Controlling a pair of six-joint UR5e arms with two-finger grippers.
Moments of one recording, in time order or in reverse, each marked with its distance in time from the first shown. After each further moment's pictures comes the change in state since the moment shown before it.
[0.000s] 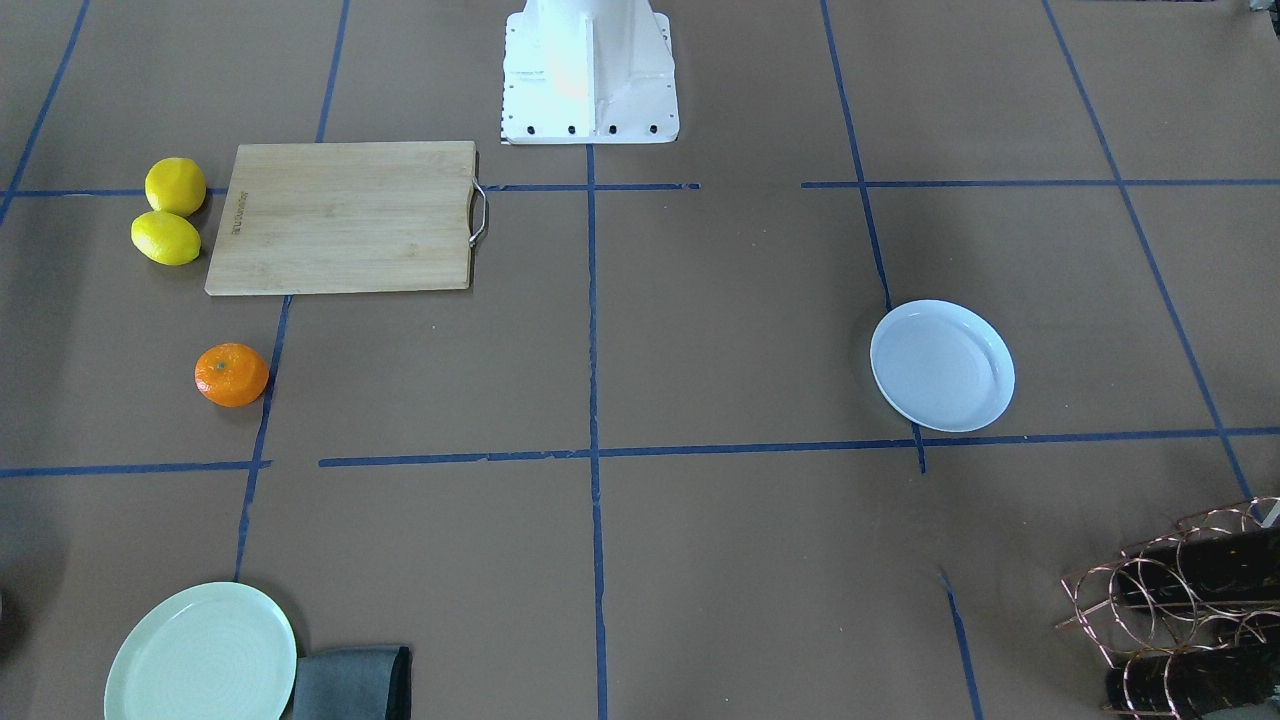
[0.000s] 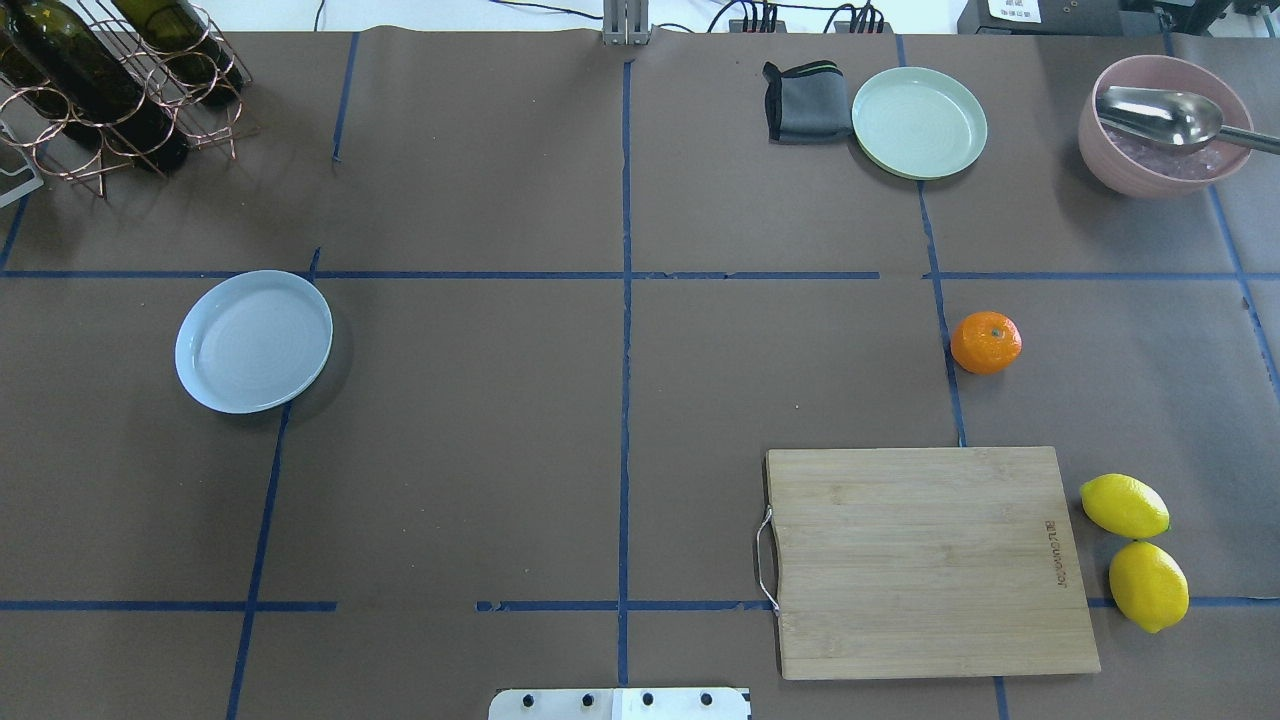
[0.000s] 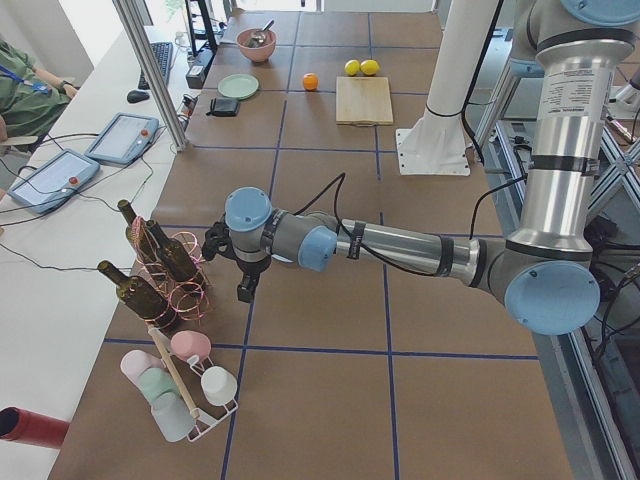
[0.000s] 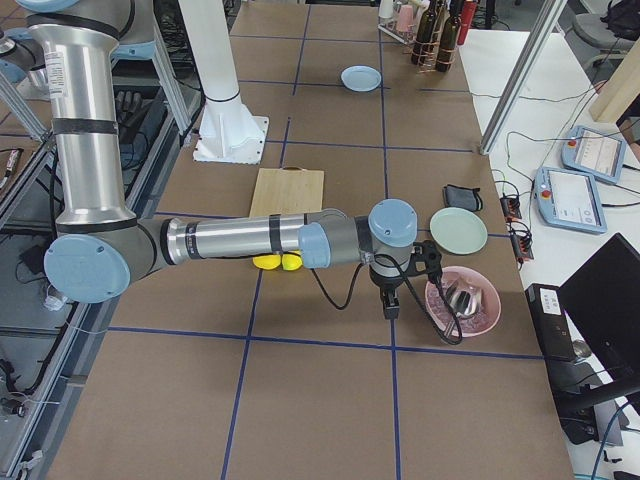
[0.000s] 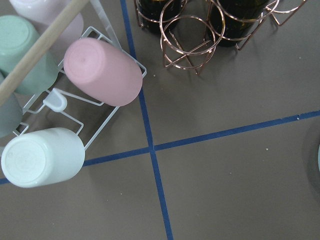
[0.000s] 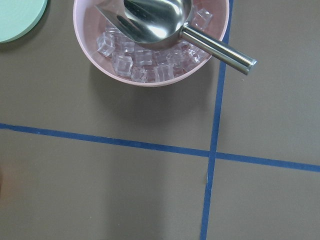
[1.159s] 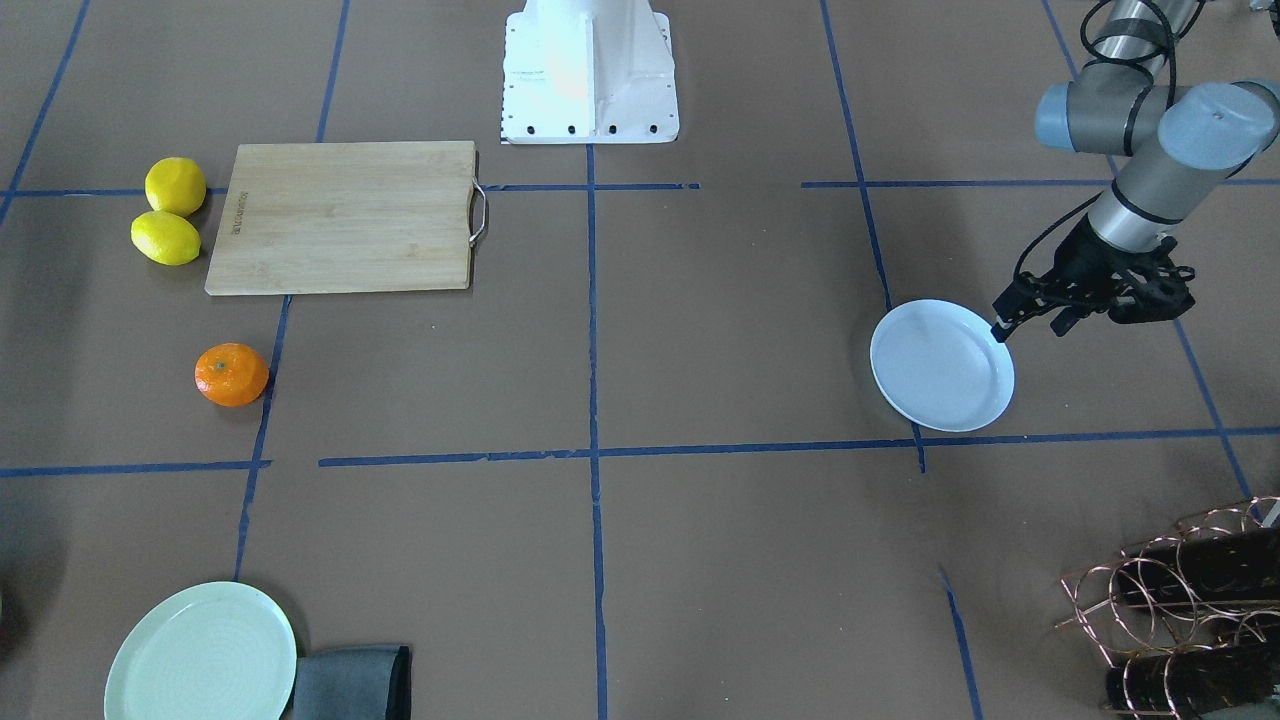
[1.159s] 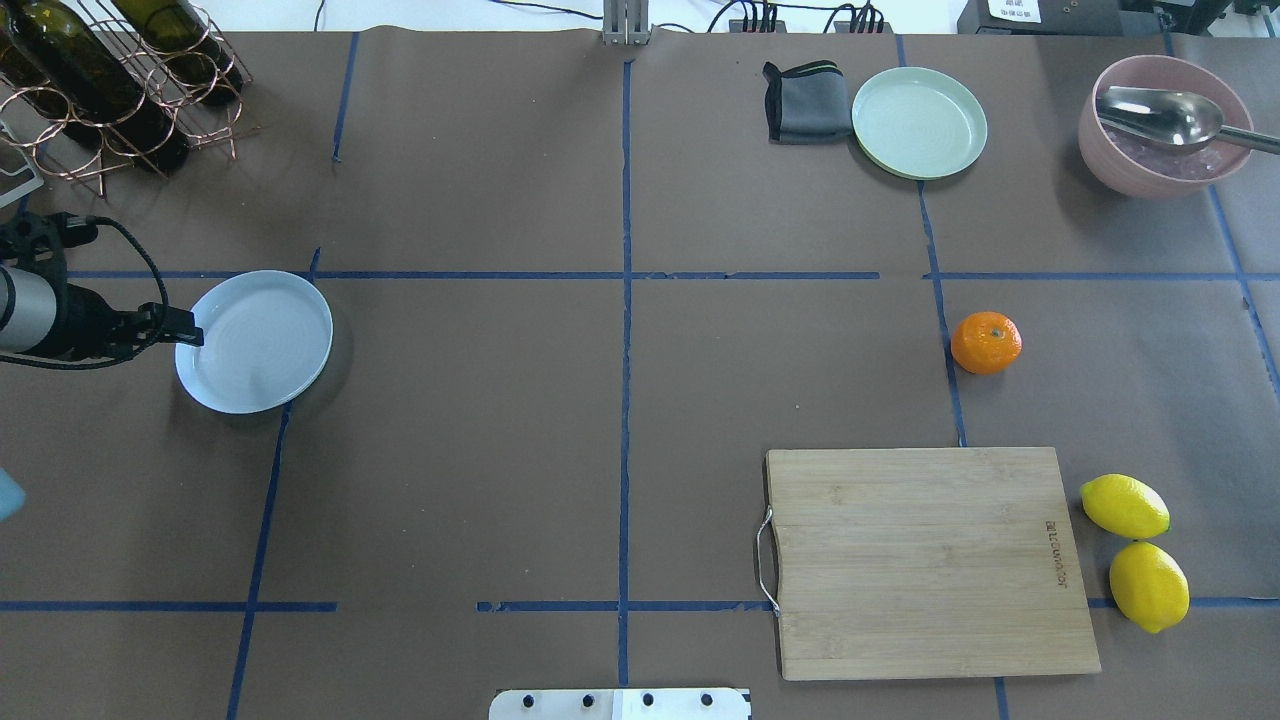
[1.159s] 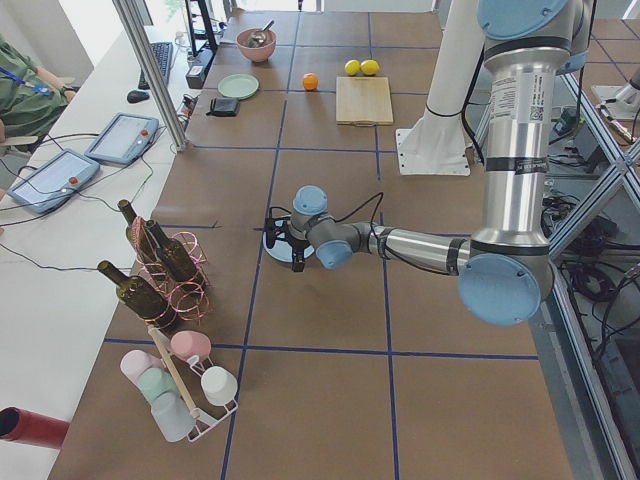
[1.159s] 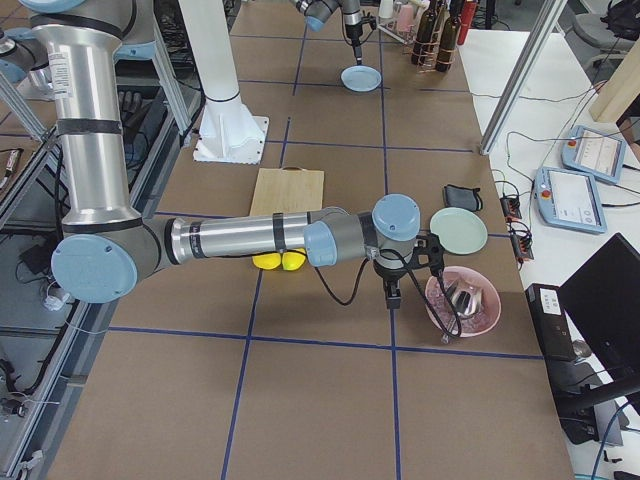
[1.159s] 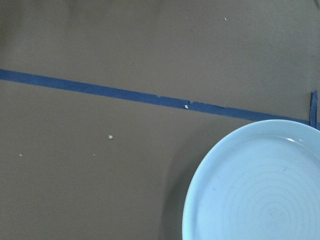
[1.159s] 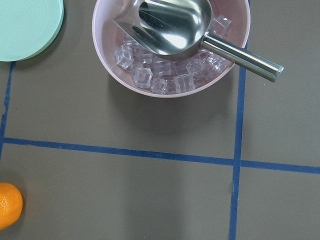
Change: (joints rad) left arm 0.512 0.029 0.056 -0.476 0.345 -0.874; right arm -0.020 0.010 0.001 0.028 0.035 0.086
